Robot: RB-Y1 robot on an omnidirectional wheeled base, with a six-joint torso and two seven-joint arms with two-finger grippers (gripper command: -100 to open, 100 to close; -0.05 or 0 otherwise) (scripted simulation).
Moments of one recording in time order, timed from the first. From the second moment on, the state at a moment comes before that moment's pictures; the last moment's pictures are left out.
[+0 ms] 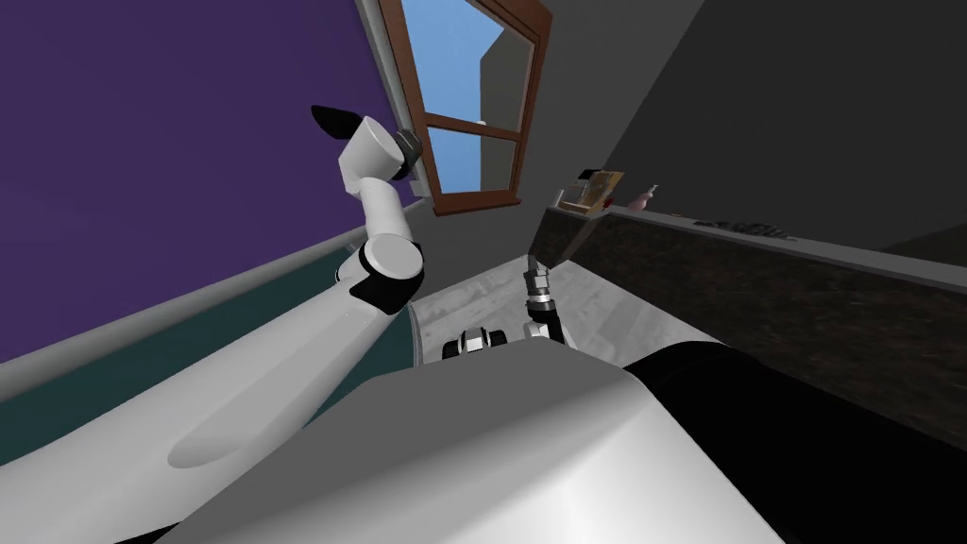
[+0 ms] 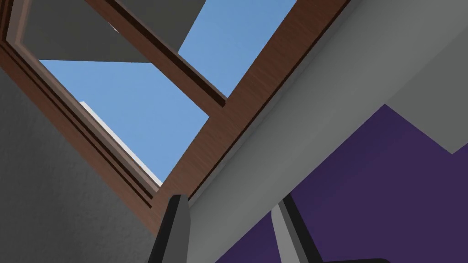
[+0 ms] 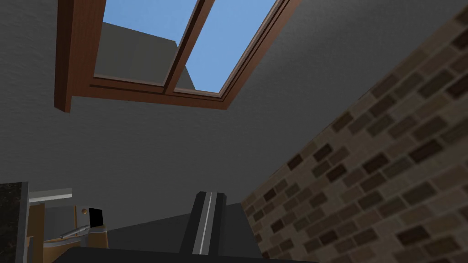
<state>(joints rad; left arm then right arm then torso) -1.58 0.00 0.85 -0.94 -0.05 0.62 -1.43 0.56 -0.04 0.07 -2.23 0.03 -0.50 0.16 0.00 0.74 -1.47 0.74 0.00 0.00</state>
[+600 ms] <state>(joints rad) -1.60 -0.04 0.84 -0.94 0.00 0.65 -1.46 0.56 -0.04 0.07 -2.23 0.03 -0.50 0.16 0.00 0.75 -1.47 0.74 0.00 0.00</state>
